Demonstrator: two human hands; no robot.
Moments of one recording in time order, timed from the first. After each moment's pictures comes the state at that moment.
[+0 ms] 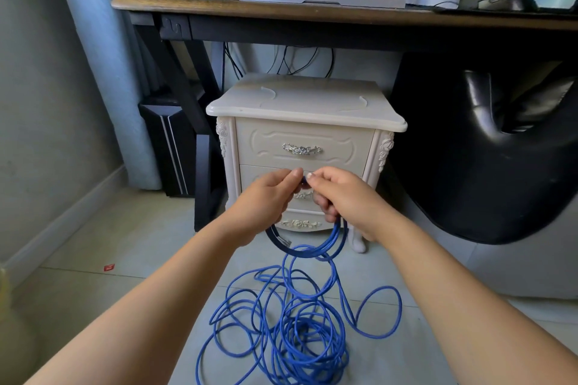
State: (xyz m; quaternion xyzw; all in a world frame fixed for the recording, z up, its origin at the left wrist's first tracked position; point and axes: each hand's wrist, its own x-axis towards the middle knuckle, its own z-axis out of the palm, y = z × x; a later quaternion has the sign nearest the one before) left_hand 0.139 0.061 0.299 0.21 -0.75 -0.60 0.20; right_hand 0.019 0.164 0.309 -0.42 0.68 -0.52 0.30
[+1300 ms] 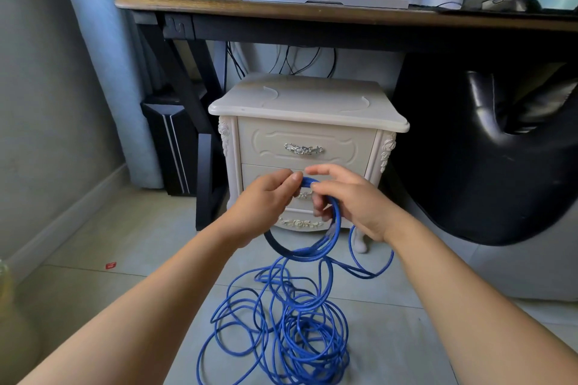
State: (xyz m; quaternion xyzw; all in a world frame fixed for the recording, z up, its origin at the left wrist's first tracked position) left_hand 0.146 0.055 0.295 0.20 -0.80 -0.52 0.23; right_hand 0.014 0.170 0.306 -0.41 0.63 -0.54 0.37
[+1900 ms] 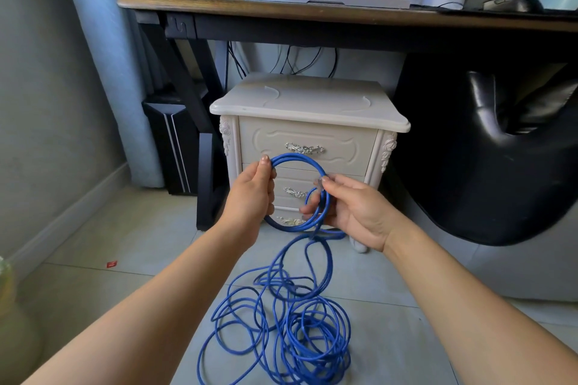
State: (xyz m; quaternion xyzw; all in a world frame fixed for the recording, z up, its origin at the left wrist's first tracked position) left_hand 0.140 0.051 0.289 0.28 -0.56 -0.70 0.34; right_hand 0.014 0.170 0.292 -0.30 0.49 -0.66 0.48
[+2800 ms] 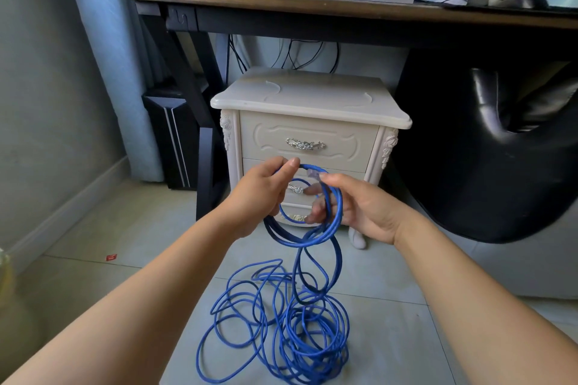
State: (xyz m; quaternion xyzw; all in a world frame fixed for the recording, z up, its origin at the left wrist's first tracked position) left_hand 0.145 0.052 0.297 0.23 -0.72 -0.61 0.24; right_hand 0.009 0.179 0.303 -0.33 0.57 -0.54 0.52
